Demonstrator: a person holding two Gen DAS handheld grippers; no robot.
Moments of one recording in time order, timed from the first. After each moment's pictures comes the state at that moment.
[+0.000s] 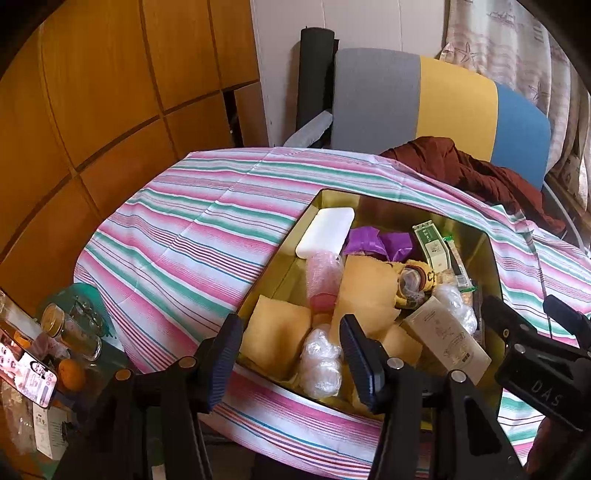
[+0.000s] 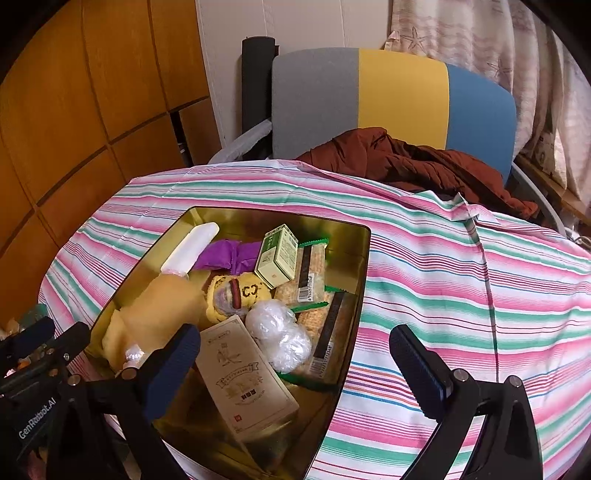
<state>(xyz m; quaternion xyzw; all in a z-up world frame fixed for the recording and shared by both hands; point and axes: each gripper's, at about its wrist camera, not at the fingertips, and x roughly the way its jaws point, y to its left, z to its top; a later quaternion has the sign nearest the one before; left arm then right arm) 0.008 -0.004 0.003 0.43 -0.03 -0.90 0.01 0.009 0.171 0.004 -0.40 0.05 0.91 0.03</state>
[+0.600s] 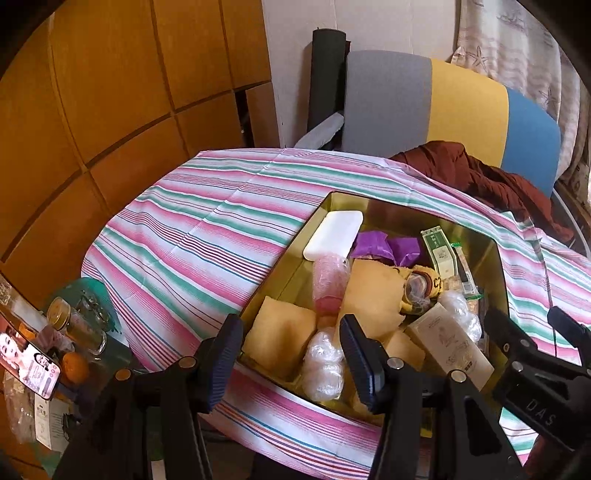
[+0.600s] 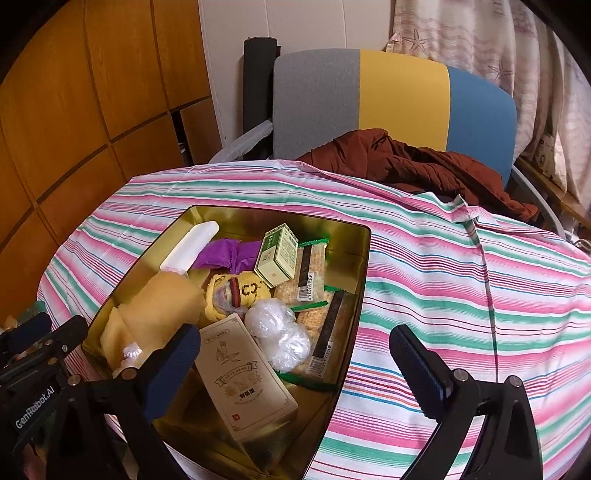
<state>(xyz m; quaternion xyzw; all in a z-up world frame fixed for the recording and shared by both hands) 0.007 -0.003 0.005 0.42 -0.03 -0.91 0.04 0.009 0.171 0.002 -0.40 0.05 0.92 0.03</state>
